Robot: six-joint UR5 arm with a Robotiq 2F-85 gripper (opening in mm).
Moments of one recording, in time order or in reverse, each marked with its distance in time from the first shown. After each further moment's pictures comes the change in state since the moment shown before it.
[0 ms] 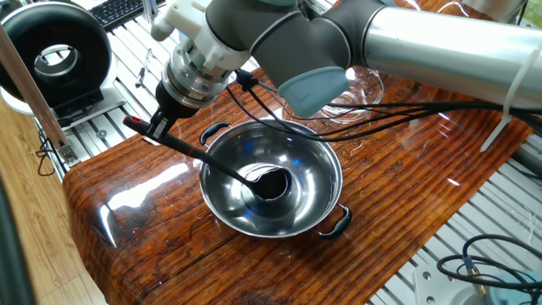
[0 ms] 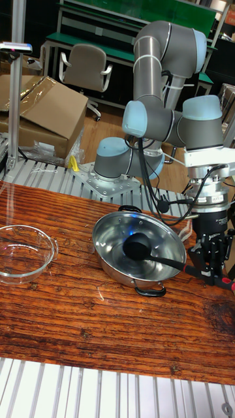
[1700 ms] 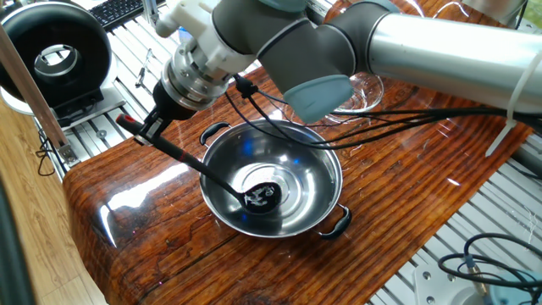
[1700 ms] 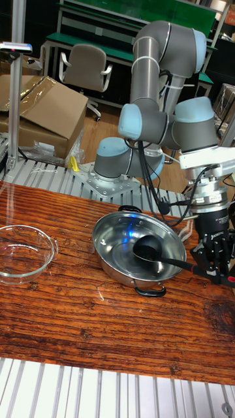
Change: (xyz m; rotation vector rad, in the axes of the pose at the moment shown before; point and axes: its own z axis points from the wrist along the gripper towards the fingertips) arm -0.006 0.016 0.002 -0.079 -0.076 0.087
